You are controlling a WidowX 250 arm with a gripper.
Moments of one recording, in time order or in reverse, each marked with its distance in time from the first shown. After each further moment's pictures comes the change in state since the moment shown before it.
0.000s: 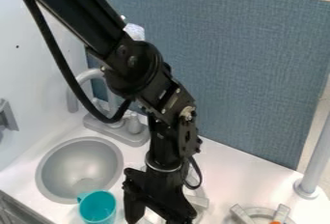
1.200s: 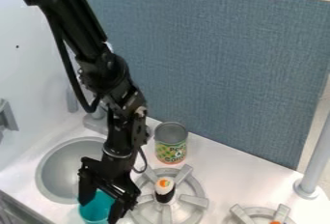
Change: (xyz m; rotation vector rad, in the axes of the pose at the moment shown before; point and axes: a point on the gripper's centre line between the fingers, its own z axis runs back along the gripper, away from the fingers) arm 0.009 0.102 -0.050 0.091 0.143 0.147
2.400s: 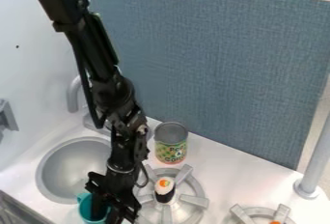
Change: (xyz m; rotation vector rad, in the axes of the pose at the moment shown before) arm 0.018 -0.001 -0.035 -0.025 0.026 -0.077
